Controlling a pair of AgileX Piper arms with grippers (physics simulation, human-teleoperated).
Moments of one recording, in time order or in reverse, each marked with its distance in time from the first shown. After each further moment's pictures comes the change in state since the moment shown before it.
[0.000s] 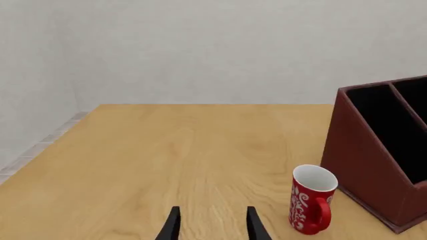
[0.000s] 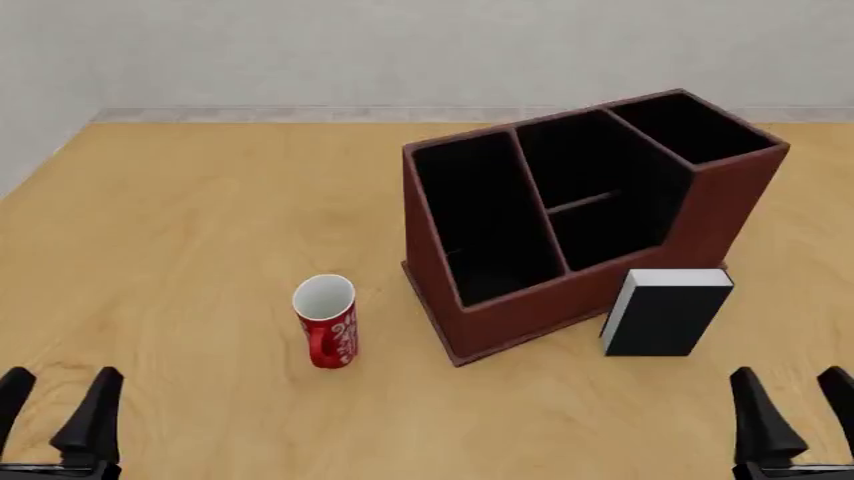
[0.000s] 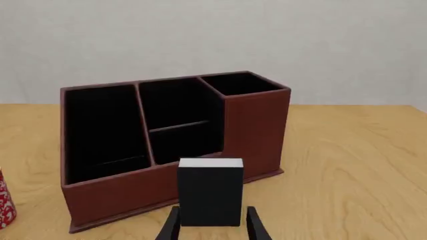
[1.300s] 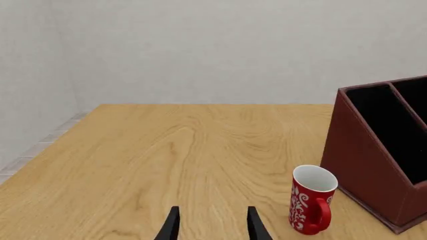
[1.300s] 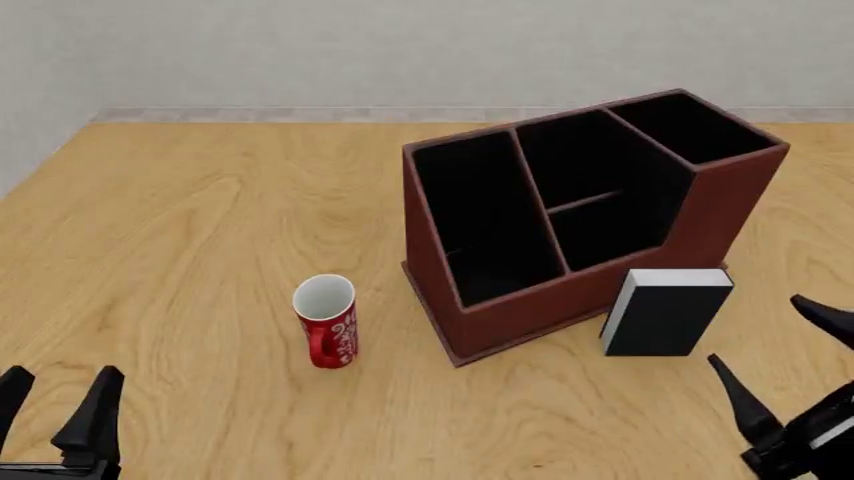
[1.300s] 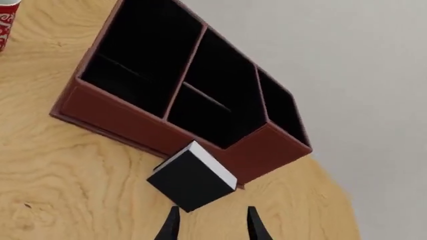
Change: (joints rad) left arm 0.000 0.005 -0.003 -0.001 0.000; right arm 0.147 0.326 -0.397 0.395 -0.741
